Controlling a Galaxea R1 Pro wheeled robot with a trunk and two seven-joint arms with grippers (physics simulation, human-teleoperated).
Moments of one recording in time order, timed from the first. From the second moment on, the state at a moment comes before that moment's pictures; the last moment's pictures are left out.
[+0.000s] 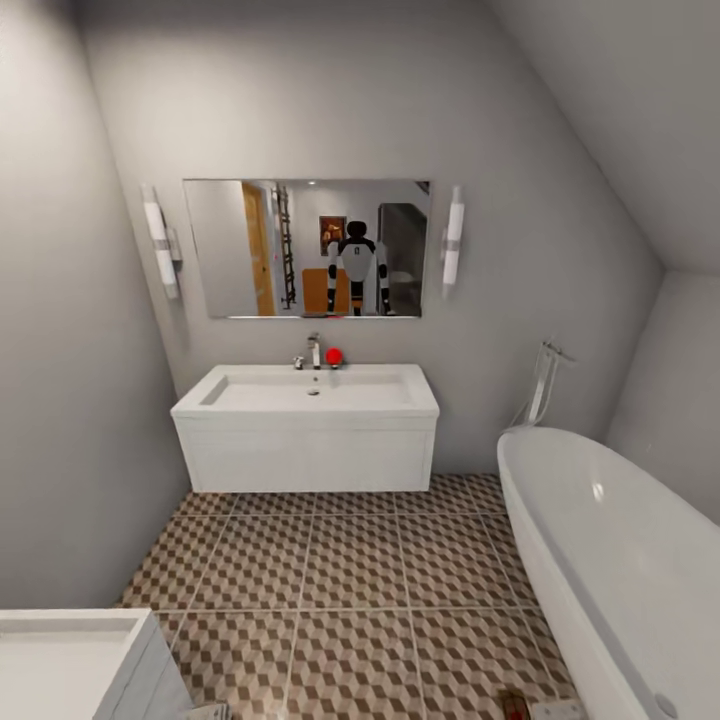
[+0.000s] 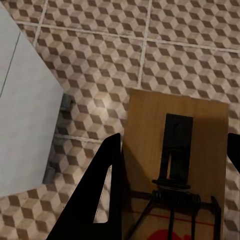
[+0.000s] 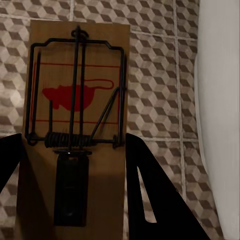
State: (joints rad) left arm -0.43 0.03 -0.40 0.07 0.56 -0.36 0.00; right arm -0.45 -0.09 0.19 0.07 -0.08 -0.31 -0.06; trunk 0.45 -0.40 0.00
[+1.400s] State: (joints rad) left arm -0.43 0.03 -0.40 0.07 0.56 -0.36 0.00; right arm -0.45 -0.09 0.19 0.07 -0.08 -0.31 -0.06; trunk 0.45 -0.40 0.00
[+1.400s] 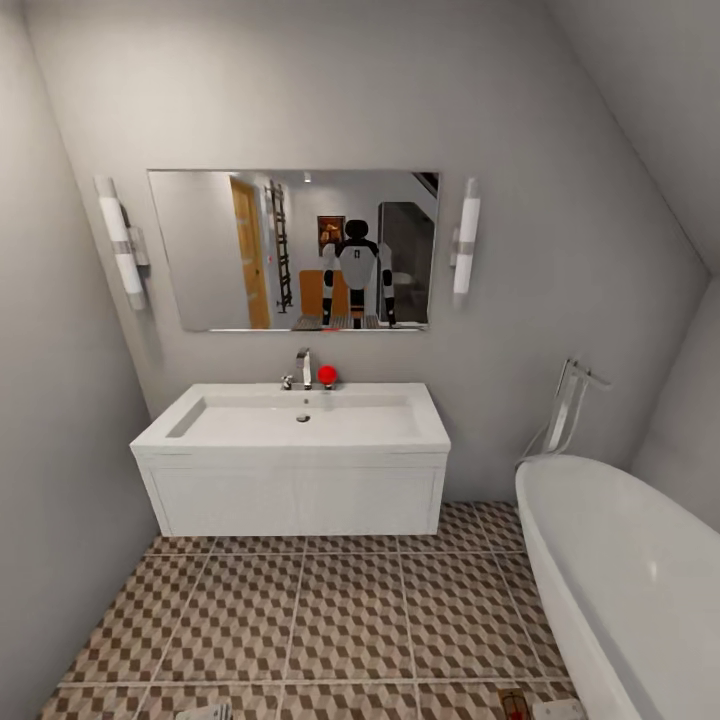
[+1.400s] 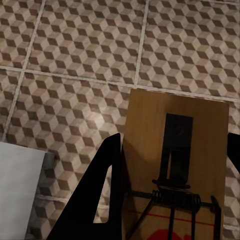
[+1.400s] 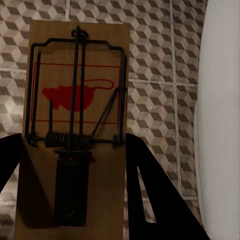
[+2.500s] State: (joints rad) left arm -0.43 0.03 -0.40 0.07 0.56 -0.36 0.00; right arm -0.45 -0.09 0.19 0.07 -0.08 -0.31 -0.06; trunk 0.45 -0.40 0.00
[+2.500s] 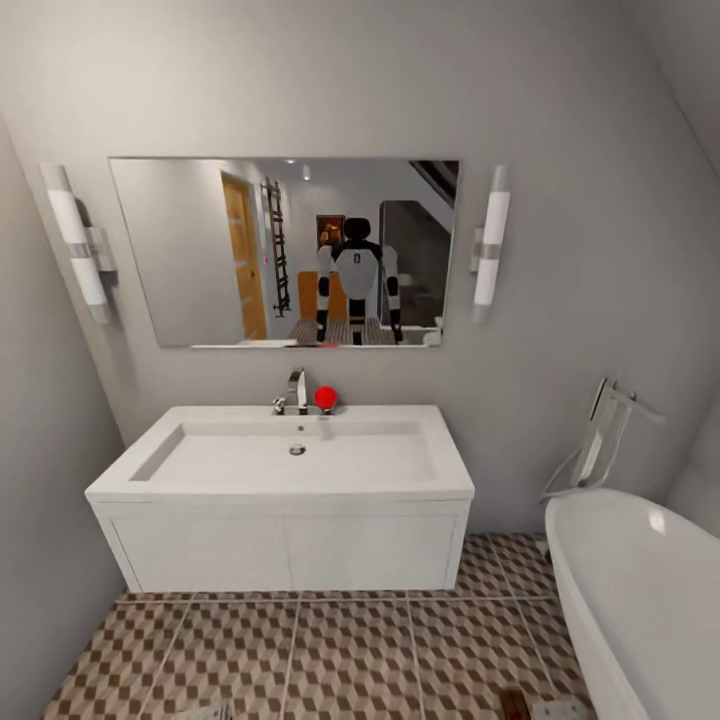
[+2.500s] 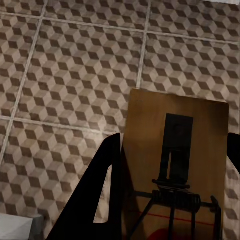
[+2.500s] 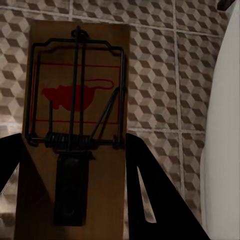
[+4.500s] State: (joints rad) left arm -0.43 0.03 -0.40 0.07 0.55 -0.36 0.00; right arm -0.45 -0.09 0.19 0.07 -0.08 -0.31 -0.06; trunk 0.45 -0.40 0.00
